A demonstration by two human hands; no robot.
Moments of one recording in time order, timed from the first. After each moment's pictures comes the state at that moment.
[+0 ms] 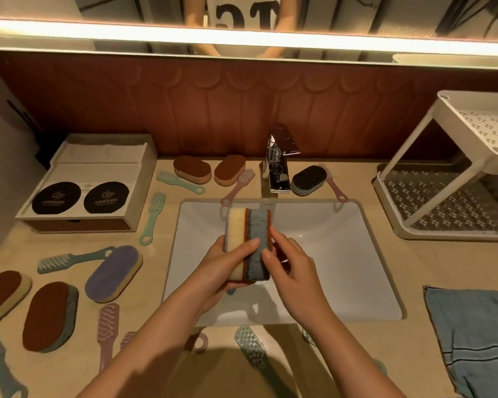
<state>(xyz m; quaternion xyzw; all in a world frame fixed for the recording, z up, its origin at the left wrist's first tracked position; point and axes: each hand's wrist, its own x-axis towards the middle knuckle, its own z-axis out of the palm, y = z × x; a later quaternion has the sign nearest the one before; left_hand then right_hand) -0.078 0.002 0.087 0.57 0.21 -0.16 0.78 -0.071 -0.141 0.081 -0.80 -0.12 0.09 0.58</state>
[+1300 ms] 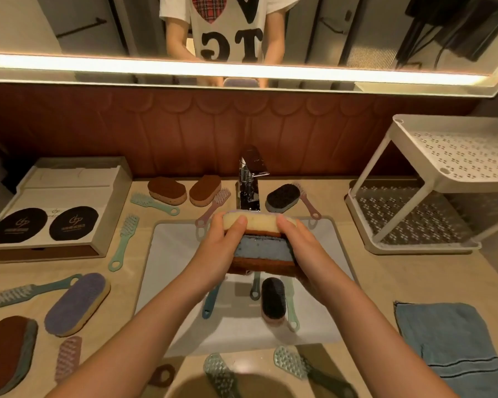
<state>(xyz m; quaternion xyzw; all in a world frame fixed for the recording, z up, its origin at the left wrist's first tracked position) -0.037 -0.039 0.139 0.73 0.11 -0.06 0.67 -0.010 -0.189 0.140 -0.69 0.03 0.25 0.68</state>
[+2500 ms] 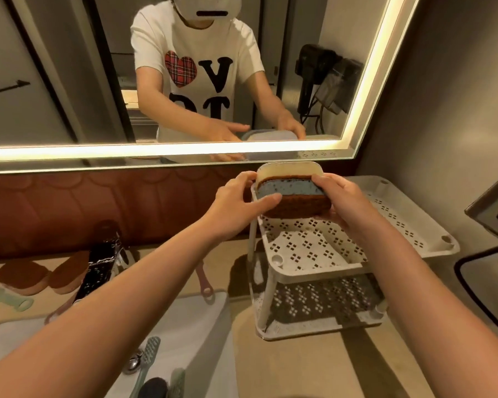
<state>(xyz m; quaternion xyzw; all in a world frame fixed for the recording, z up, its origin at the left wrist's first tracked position) 0.202 -0.303 0.225 0.87 -0.08 0.02 0.48 0.226 -0.498 0.232 -0.76 0.03 0.04 0.65</state>
